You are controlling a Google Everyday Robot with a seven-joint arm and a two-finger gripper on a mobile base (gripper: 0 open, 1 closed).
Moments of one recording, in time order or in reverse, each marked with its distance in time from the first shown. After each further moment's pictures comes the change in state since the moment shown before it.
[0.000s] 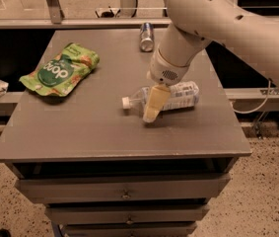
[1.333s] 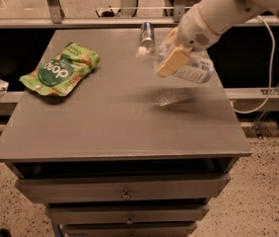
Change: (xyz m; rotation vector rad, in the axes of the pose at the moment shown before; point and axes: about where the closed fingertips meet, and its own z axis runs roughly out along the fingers) arm 0.000 -0.059 -0.084 0.095 -0.307 0.001
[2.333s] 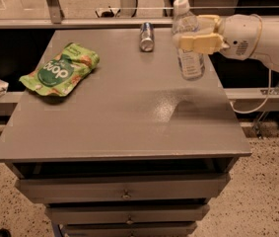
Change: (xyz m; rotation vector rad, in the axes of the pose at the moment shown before) arm -0.019 -0.015 -0.089 0.092 -0.894 0.155
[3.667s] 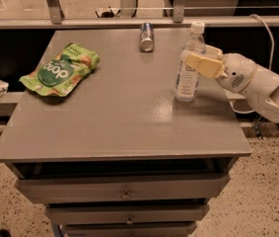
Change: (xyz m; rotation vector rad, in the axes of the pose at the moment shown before) arm 0.056 -0.007 -0.028 0.111 -0.273 0.251
